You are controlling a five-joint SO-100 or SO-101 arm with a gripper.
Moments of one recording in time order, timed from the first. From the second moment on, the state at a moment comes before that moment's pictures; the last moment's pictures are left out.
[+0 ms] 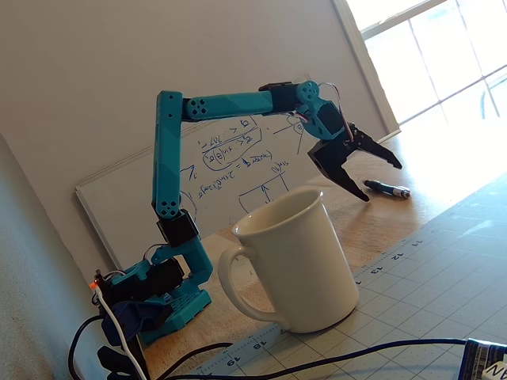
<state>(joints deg) 6.4 60.3 80.3 54.2 1.3</state>
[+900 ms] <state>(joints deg) 6.3 56.2 77.6 53.5 1.3</state>
